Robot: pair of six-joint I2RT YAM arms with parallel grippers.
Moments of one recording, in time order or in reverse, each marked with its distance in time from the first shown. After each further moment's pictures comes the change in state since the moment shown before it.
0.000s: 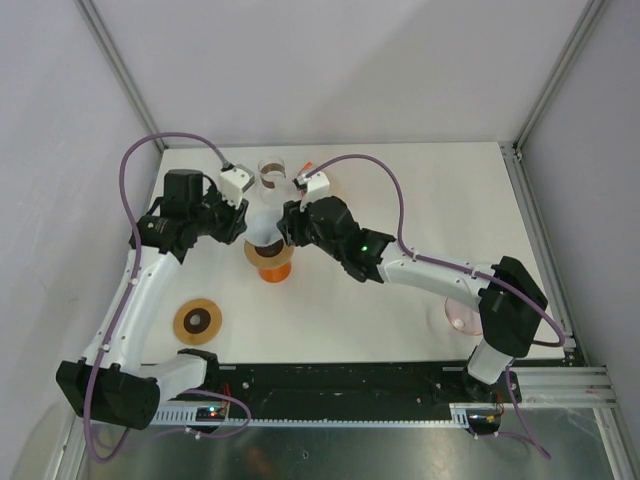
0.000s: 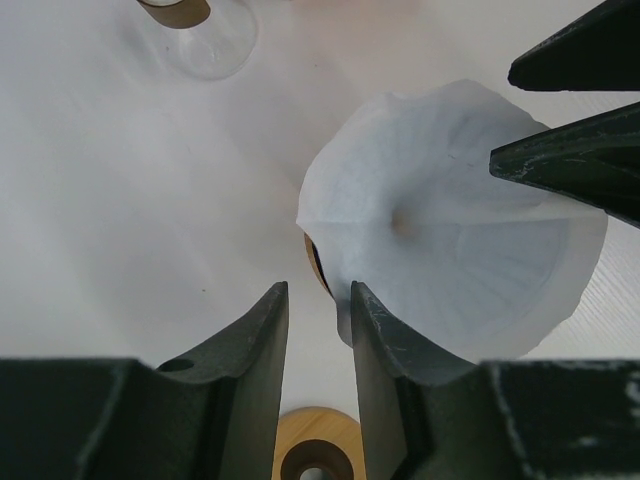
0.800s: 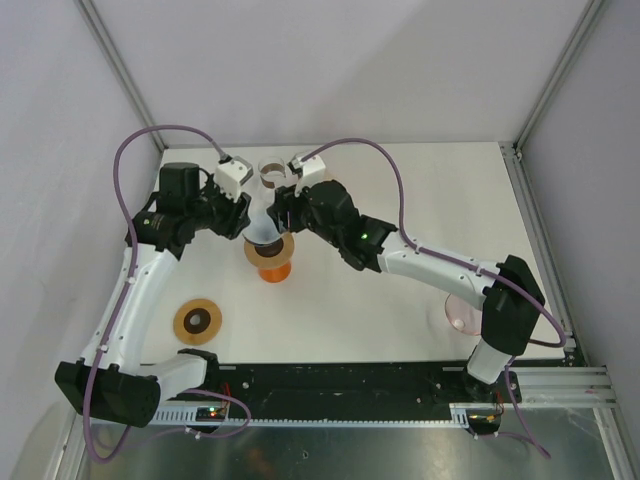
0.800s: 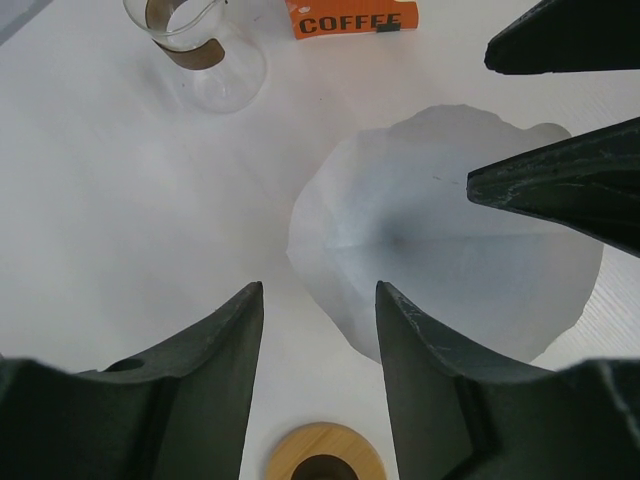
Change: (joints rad) left arm 0.001 0.012 0.051 0.006 0.023 -0.002; right arm -0.010 0.016 0.132 -0.047 -0.043 -0.042
